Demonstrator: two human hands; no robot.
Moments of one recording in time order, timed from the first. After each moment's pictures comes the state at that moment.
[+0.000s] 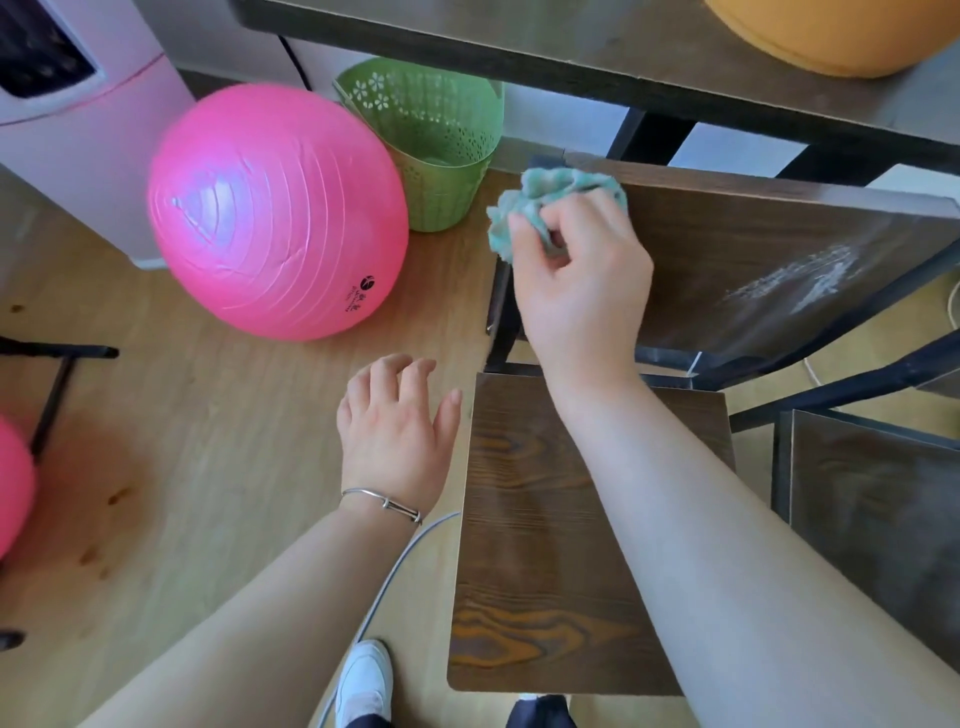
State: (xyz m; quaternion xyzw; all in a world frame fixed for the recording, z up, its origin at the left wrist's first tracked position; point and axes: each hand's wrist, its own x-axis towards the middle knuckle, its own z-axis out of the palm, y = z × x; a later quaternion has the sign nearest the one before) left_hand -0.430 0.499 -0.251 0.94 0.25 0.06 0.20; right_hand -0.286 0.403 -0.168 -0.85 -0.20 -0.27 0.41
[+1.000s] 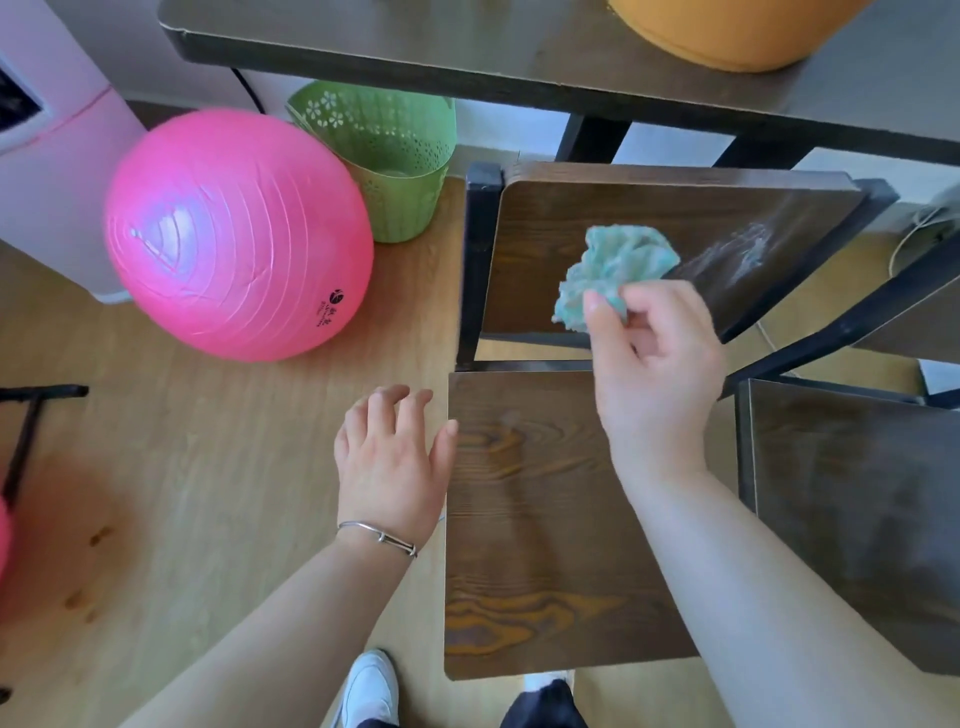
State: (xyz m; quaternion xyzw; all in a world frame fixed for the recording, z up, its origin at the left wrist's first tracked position) left_hand -0.451 0.475 -0.242 0.96 0.21 0.02 0.19; right_hand -0.344 0.313 -0.152 -0.86 -0.09 -0.21 0.45
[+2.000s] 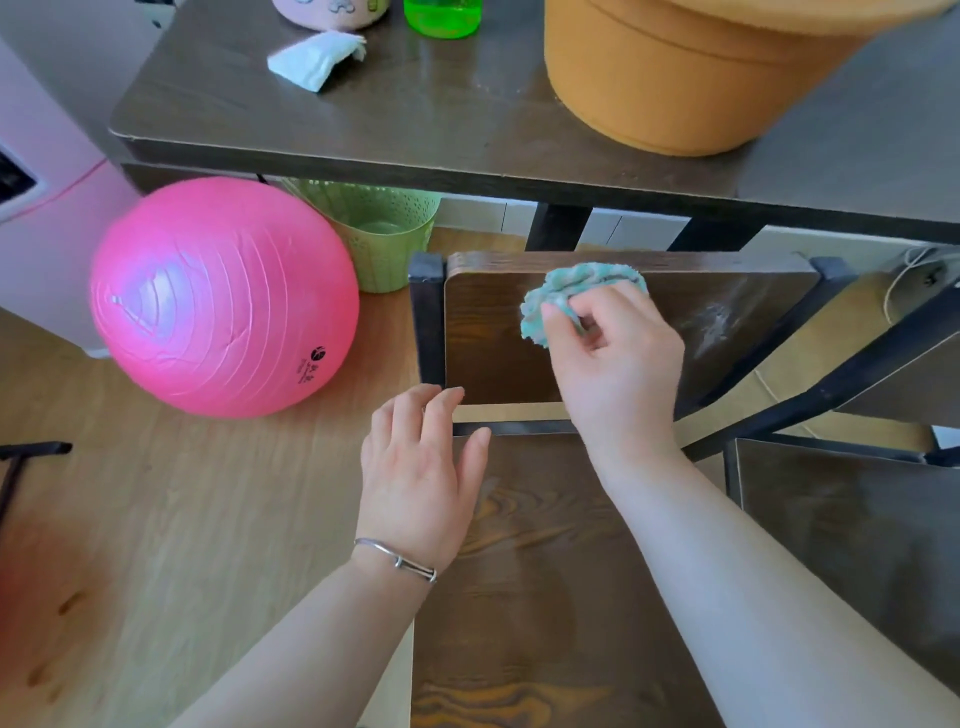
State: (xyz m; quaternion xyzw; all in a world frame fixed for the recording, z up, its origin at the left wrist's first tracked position) left_hand -0.374 0.439 -0.207 0.95 0.15 0.10 0.24; right_hand -0.260 0.305 -0.154 -0.90 -0.15 -0.23 0.35
